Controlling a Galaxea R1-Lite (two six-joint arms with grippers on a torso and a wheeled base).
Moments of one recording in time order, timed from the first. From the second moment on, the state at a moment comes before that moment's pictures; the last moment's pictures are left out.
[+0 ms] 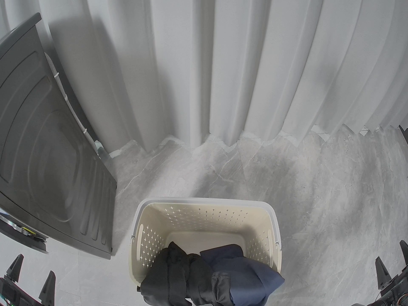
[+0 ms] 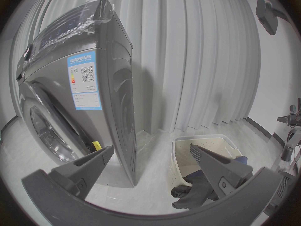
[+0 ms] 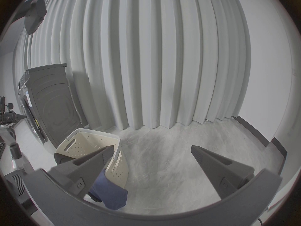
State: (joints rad) left arm 0.00 0.02 -0.02 0.00 -0.02 -0.02; right arm -0.01 0.02 -0.02 0.00 0.03 0.00
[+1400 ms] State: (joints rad) left arm 0.00 0.02 -0.02 0.00 -0.02 -0.02; right arm -0.01 0.02 -0.02 0.00 0.03 0.00
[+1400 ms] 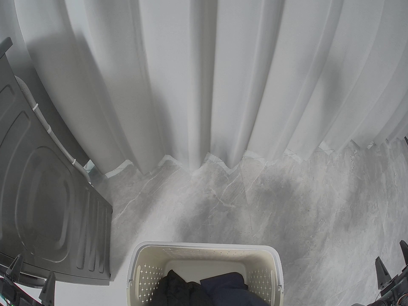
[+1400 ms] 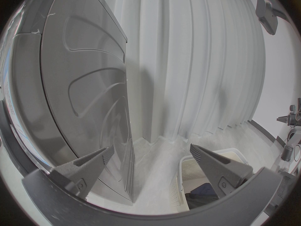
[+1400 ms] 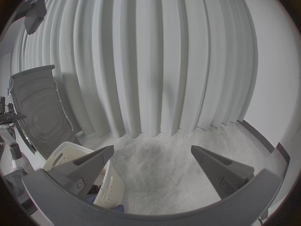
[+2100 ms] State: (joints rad) left arm 0.00 0.02 -0.02 0.00 -0.02 -0.02; right arm -0.01 0.02 -0.02 0.00 0.03 0.00
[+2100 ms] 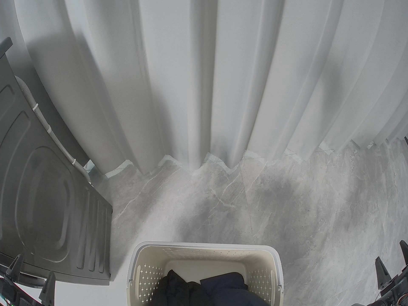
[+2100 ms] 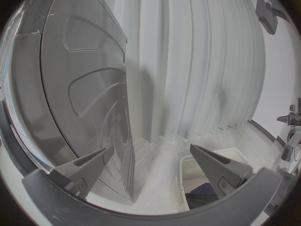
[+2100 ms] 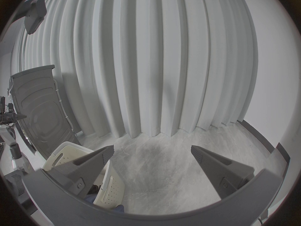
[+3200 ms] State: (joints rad) left arm 0.00 0.02 -0.02 0.00 -0.02 -0.02; right arm -0.01 0.02 -0.02 0.00 0.03 0.00
